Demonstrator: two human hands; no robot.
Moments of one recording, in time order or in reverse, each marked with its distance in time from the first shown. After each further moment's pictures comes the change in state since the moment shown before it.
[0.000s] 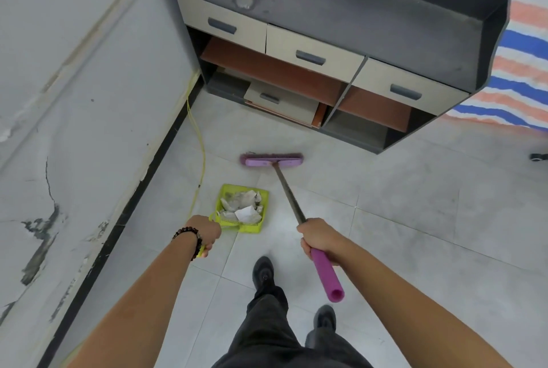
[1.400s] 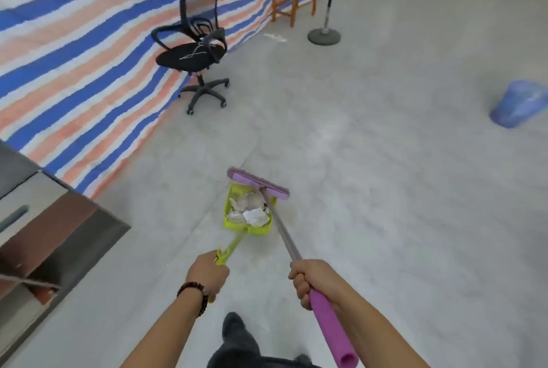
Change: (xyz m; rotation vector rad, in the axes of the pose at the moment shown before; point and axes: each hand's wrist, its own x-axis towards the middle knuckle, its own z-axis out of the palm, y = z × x) left_hand -0.330 -0.057 0.576 1.096 -0.330 0.956; right_hand -0.303 0.606 -0.094 1.739 0.412 -0.184
